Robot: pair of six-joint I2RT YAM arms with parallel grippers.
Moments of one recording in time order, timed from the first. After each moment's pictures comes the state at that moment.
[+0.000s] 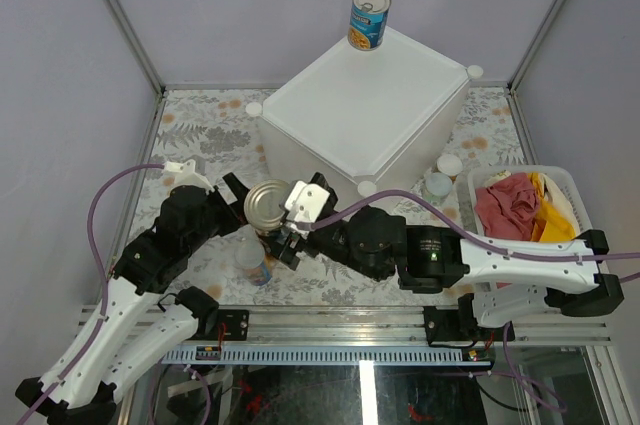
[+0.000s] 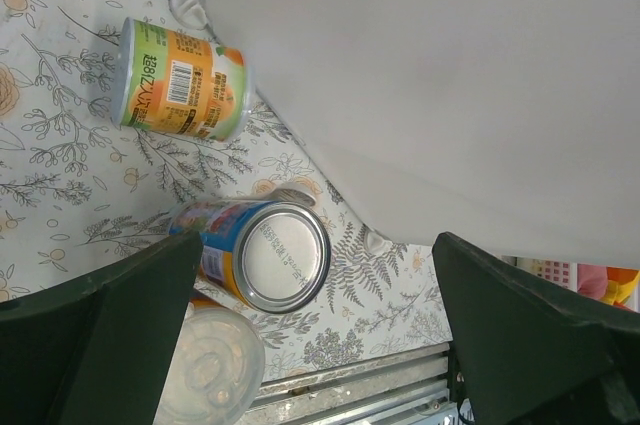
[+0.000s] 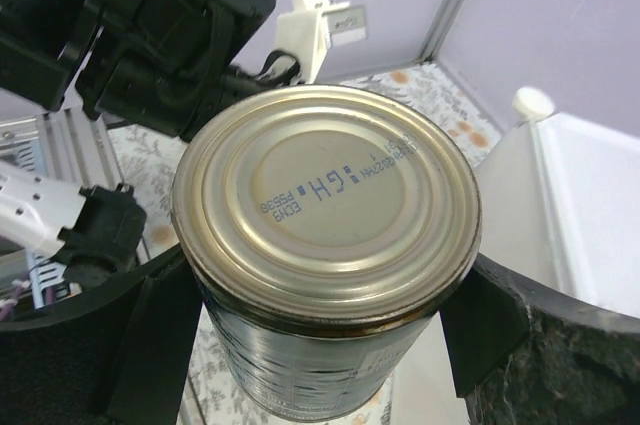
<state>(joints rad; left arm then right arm) -0.52 0.61 0.81 -0.71 -0.12 -0.82 1.52 1.26 1.34 -0.16 0.45 -0.15</state>
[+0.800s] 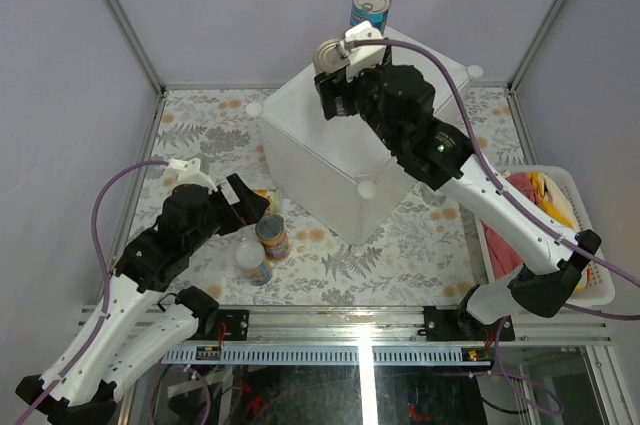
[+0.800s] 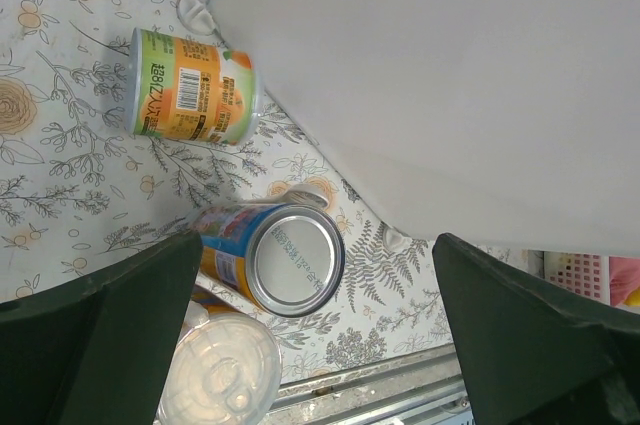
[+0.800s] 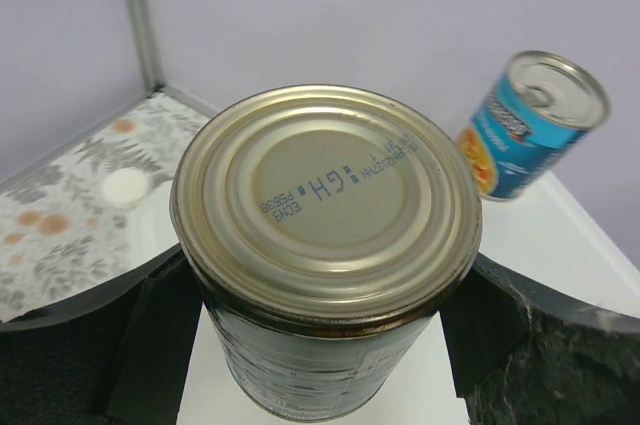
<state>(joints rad) -0.52 0.63 0.81 -0.71 -0.12 -0.75 0.90 1.46 1.71 -0.25 0.36 -0.18</state>
